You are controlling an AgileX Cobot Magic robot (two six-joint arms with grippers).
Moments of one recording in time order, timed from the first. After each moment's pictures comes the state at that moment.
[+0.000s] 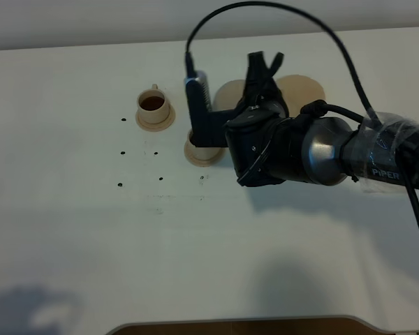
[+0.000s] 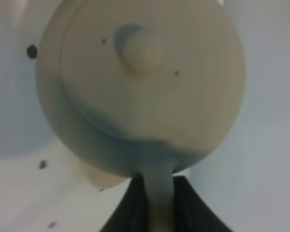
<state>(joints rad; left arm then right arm) 0.10 -0.01 -0.51 -0.04 1.04 -0.01 0.74 2.02 -1.28 -1.21 0.77 0.12</state>
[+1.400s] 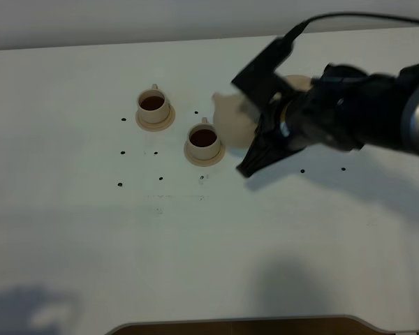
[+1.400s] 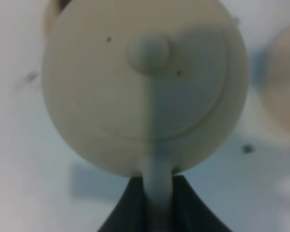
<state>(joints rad) 0.10 -0.01 -0.51 -0.04 1.04 -0.01 0.54 1.80 -1.16 -0.38 0.44 0.17</state>
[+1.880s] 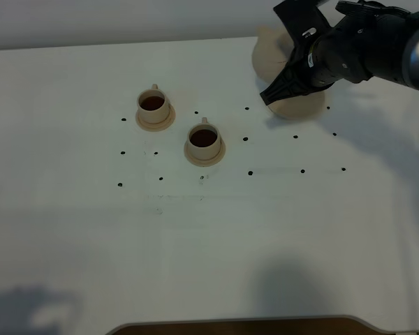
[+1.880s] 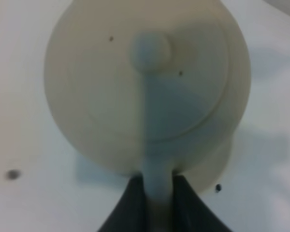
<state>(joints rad) 0.10 -0.01 -0.51 -0.04 1.04 -0.01 0.33 2.00 -1.42 -0.37 0.46 0.18</state>
